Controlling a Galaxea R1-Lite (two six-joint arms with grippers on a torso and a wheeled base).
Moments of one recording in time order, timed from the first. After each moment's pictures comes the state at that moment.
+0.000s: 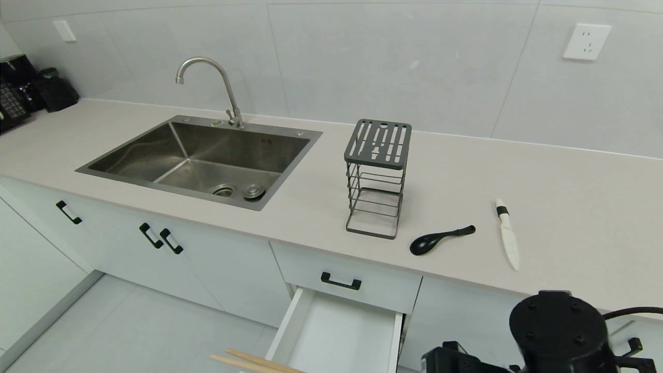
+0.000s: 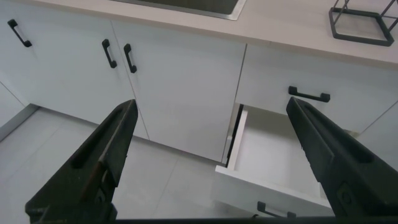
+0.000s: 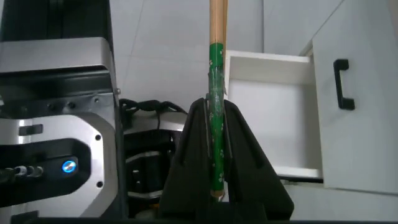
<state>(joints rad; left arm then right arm) 0.00 0.00 0.00 0.00 0.04 -0.04 1.00 1.64 -0.46 -0.67 0.23 -0.37</state>
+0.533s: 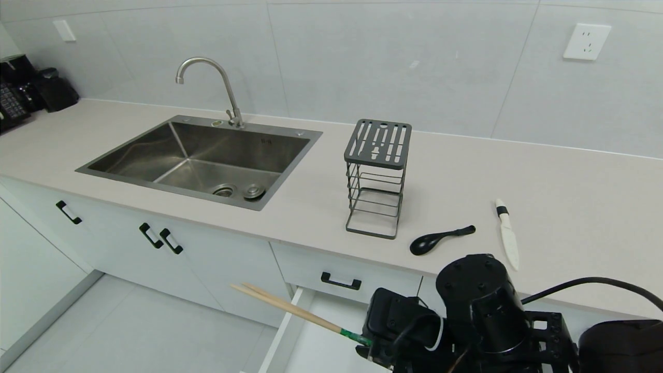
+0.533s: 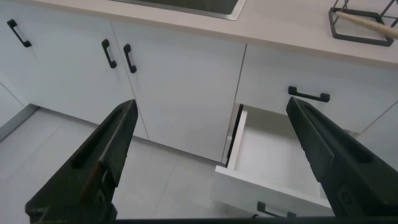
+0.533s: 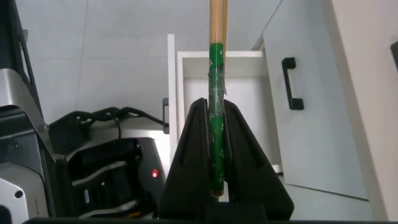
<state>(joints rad) 0.00 0.00 0.00 0.00 0.04 -0.04 0.98 1.80 -0.69 -0.58 0.07 -0.35</state>
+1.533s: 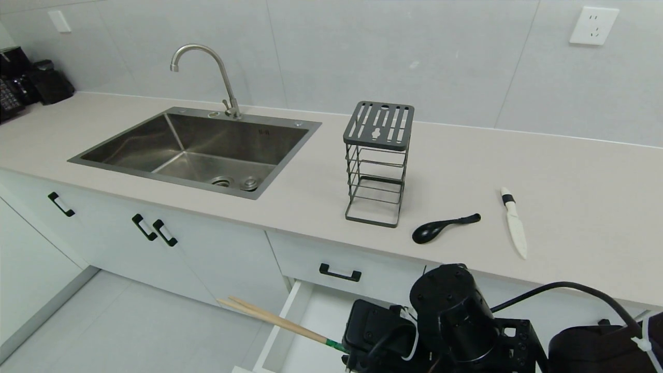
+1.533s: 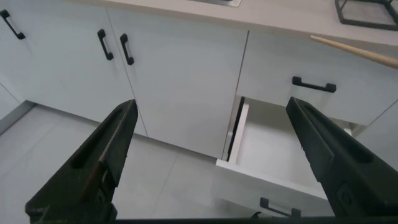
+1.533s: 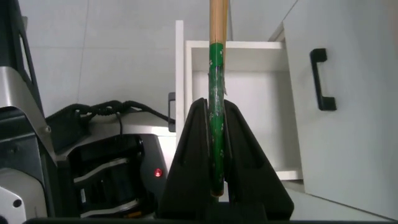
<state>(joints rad) 0.00 0.00 0.00 0.00 0.04 -0.04 1.01 1.87 -0.74 -0.59 0.07 -0.35</state>
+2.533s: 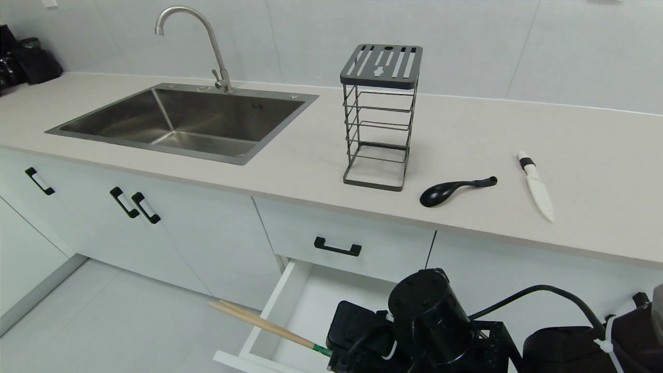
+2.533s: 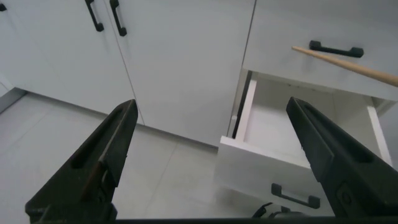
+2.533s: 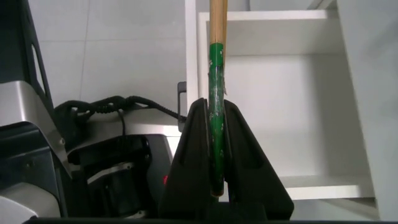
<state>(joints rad) 0.00 0.00 0.00 0.00 0.04 -0.04 1.03 1.93 -0.79 -0.58 0.07 -0.28</state>
